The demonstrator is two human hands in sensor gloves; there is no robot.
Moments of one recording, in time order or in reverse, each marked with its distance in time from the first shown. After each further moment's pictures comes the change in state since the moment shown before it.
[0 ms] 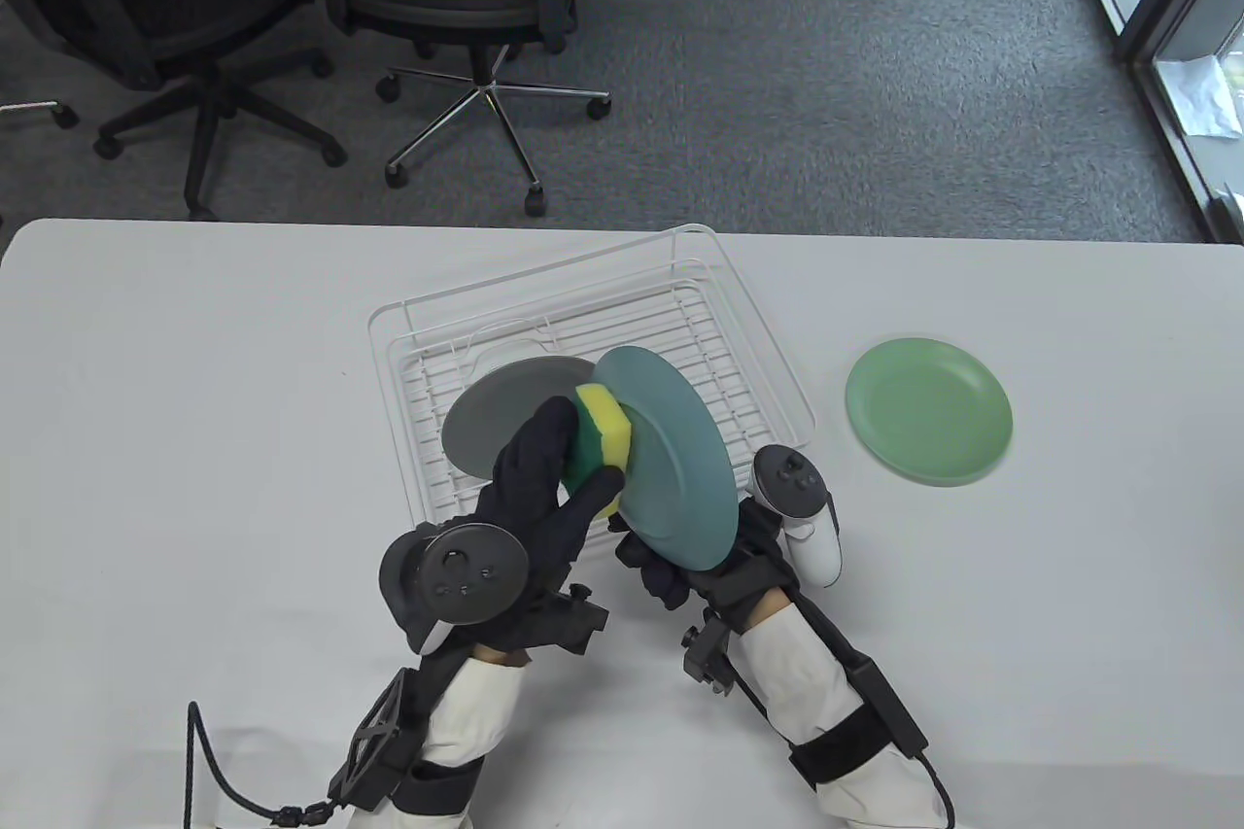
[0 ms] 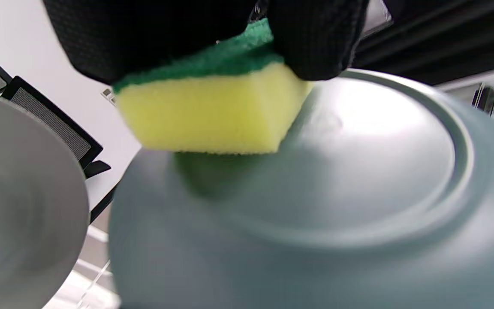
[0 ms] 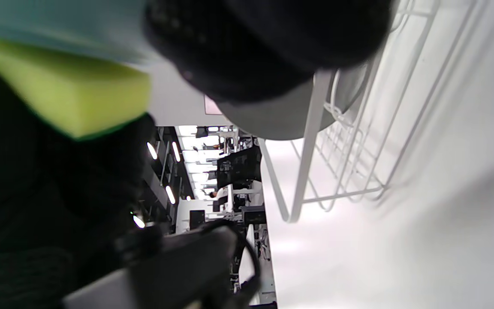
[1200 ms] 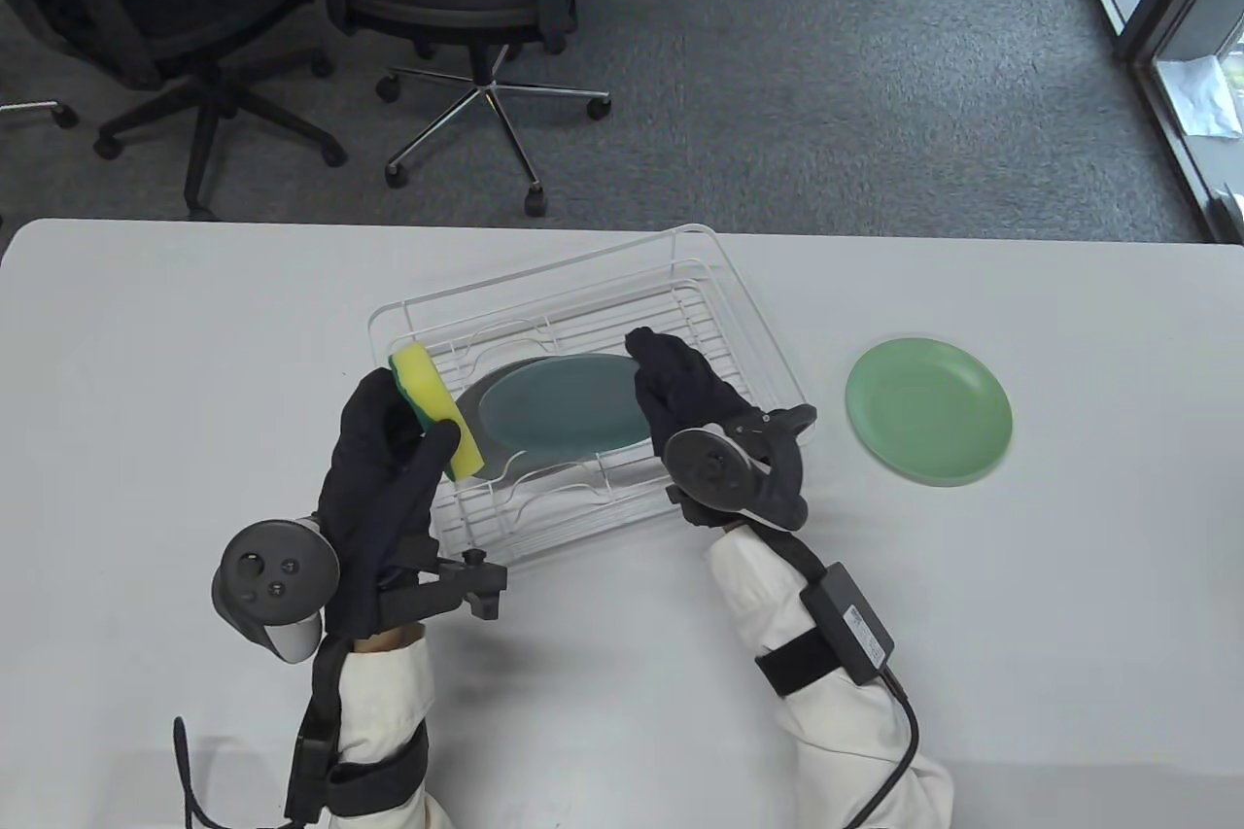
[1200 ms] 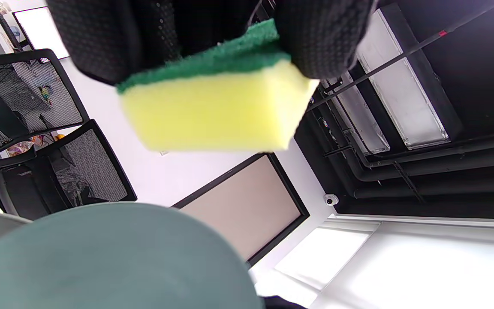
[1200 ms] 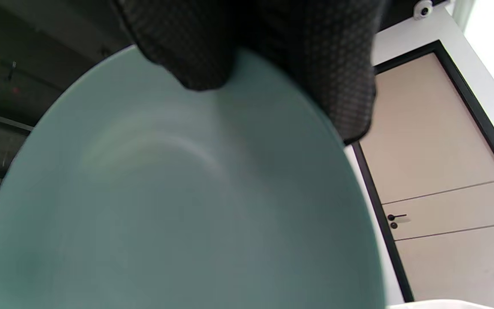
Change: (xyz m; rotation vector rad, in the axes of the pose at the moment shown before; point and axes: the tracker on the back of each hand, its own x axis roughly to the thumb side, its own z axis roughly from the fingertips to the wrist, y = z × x) left_hand -0.058 0.074 0.008 0.246 0.203 0.197; right_hand 0.110 0.011 -0.033 -0.800 -0.528 1.347
